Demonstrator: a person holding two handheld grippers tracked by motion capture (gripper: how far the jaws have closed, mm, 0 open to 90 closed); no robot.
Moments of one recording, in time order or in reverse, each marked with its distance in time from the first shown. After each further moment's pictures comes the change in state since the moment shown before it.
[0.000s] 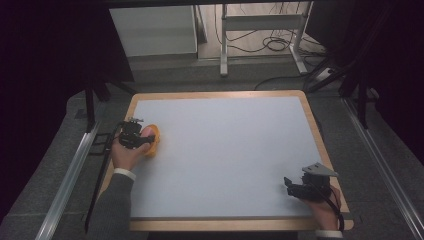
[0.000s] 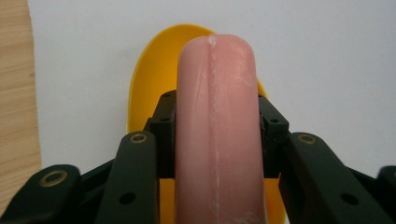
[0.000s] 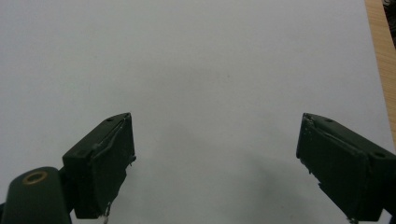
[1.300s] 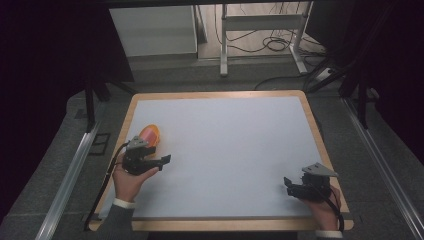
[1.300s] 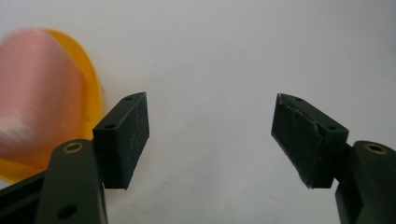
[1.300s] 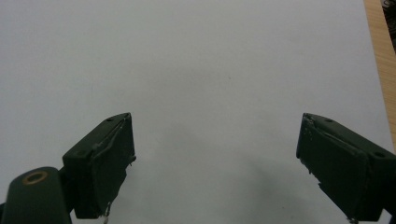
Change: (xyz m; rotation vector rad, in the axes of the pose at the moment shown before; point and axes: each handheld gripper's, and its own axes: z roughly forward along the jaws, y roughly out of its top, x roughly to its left) left arm -0.064 -0.057 -0.052 -0.178 -0.234 0.124; right arm 0.001 0.001 -0.001 -0.004 -0.001 -0.004
